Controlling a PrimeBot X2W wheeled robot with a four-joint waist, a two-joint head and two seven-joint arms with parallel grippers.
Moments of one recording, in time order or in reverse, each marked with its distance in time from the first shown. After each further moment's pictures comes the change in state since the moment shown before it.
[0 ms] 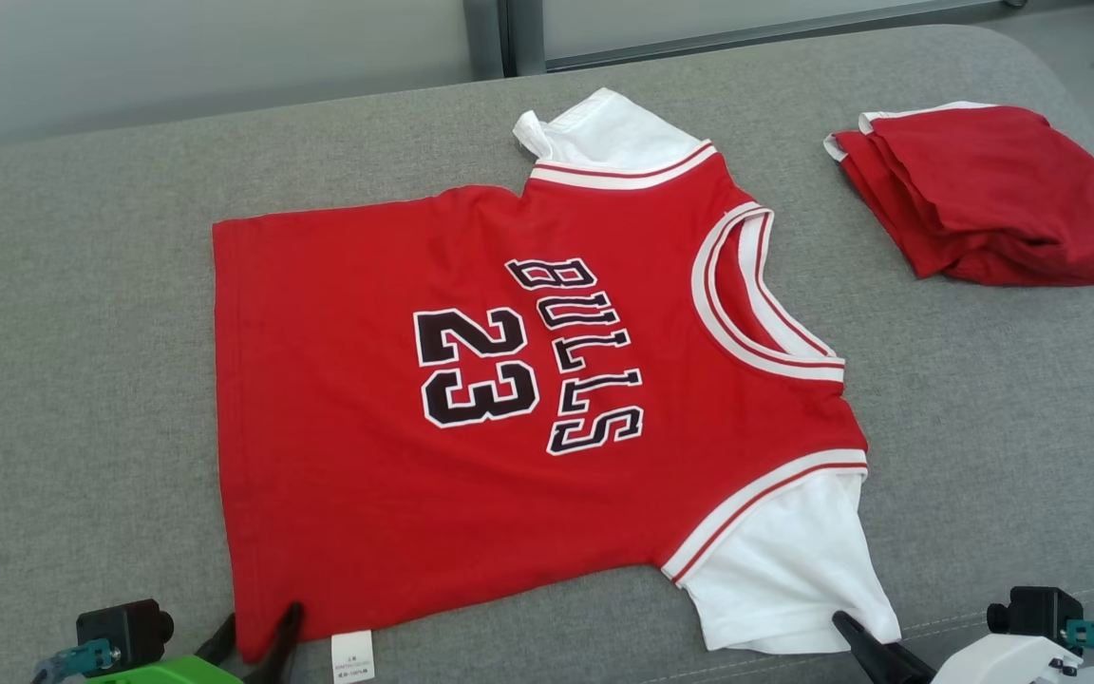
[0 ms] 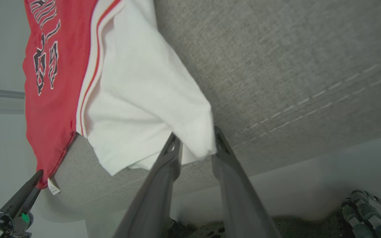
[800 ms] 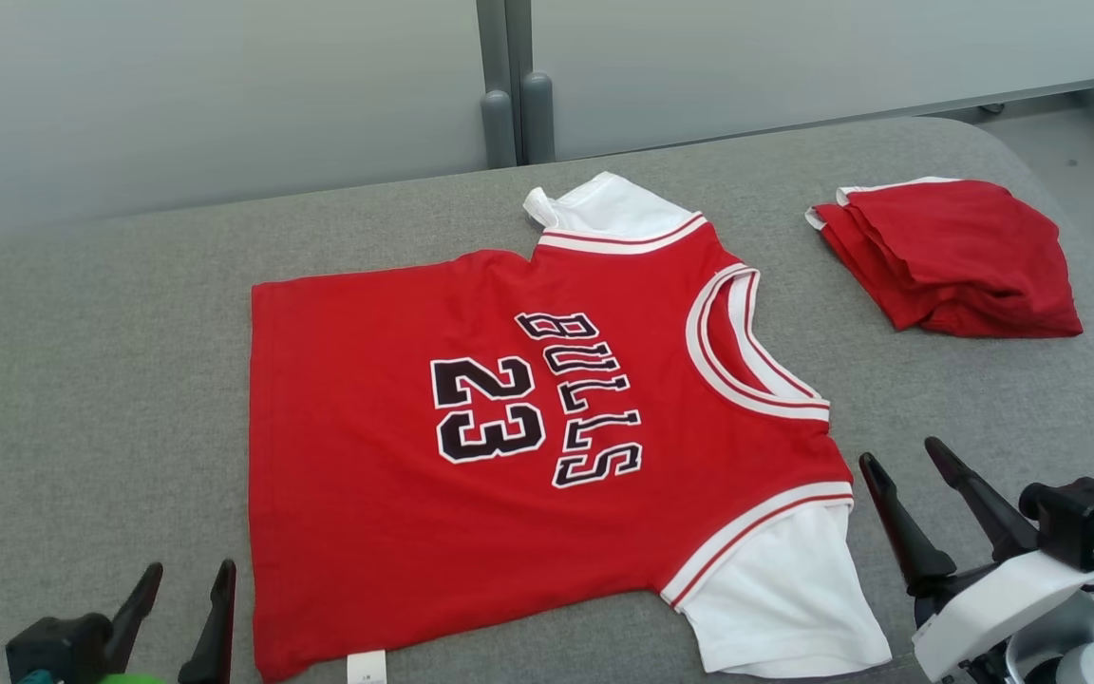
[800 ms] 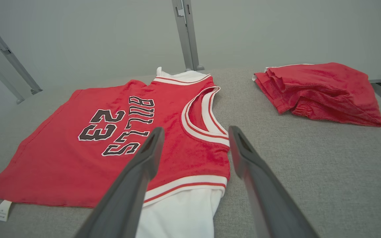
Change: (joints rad) left arm 0.087 0.034 0.131 -0.106 0.254 0.002 -0.198; right arm -0.081 -0.163 0.032 -0.257 -0.479 -0.087 -0.241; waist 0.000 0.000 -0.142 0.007
